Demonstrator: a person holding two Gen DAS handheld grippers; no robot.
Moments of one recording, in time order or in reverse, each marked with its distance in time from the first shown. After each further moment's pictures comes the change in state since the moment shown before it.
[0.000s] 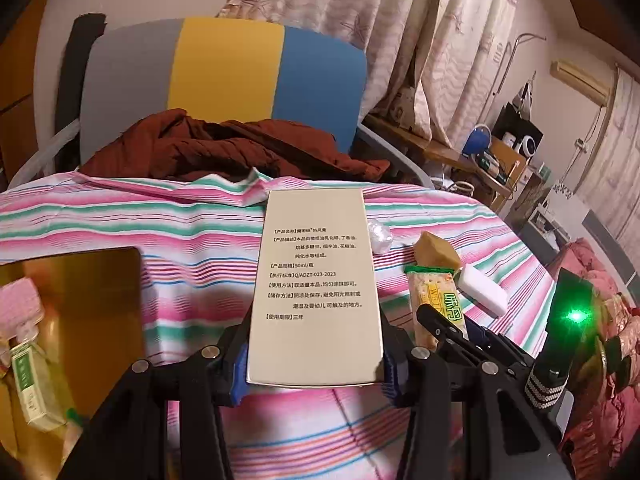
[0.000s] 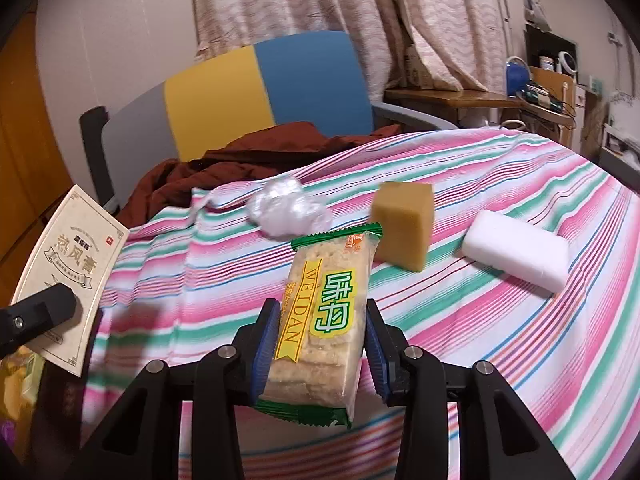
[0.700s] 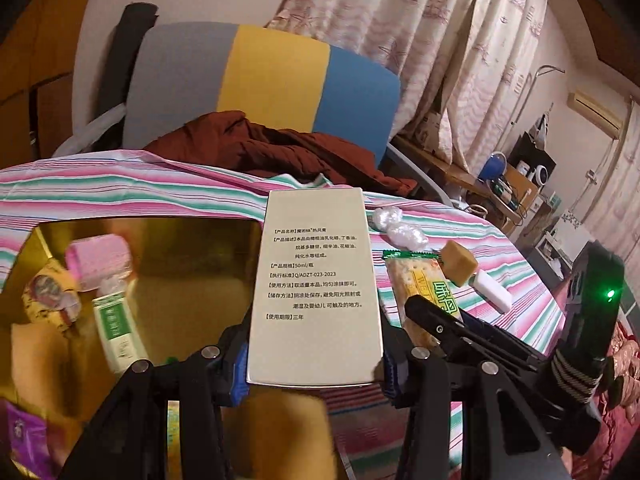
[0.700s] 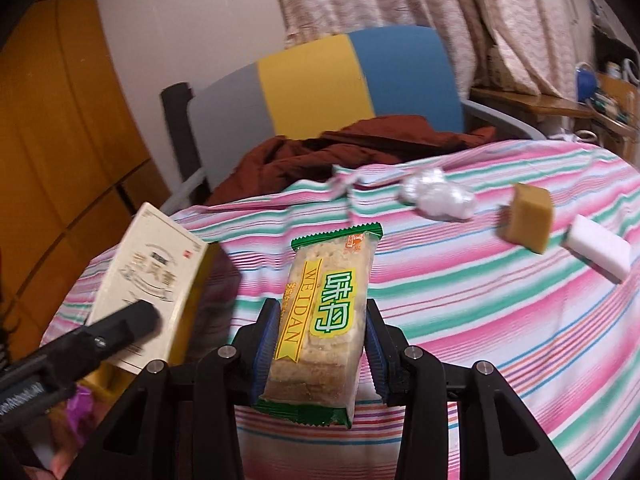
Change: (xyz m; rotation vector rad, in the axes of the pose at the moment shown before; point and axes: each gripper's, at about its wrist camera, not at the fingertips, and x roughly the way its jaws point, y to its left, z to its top) left arm -0.073 0.073 -0.032 -0.092 -0.048 0.040; right arm -0.051 0.110 -0.020 -0.094 0.047 0.257
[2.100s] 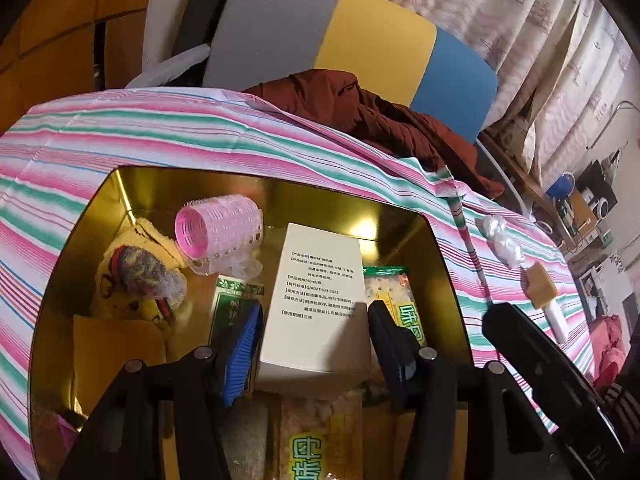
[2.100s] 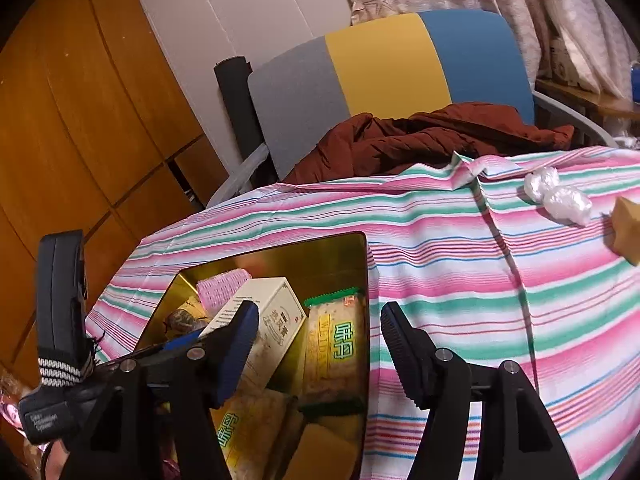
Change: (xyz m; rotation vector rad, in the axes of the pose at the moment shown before) left arm 0.025 0.110 0.014 -0.191 0.147 0.184; right arm 0.035 0.101 0.006 -0.029 0.075 0.162
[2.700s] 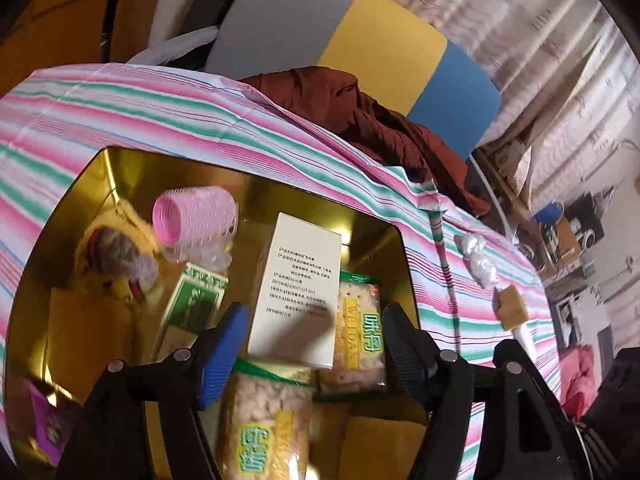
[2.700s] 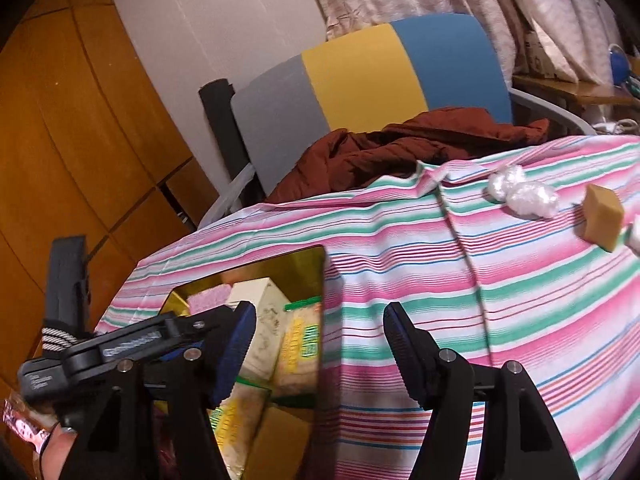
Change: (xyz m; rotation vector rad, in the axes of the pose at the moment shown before) left arm -0.010 -0.010 0.005 -0.139 0.021 -0.079; right arm -0.031 -0.036 0.002 0.068 -0.053 -0.018
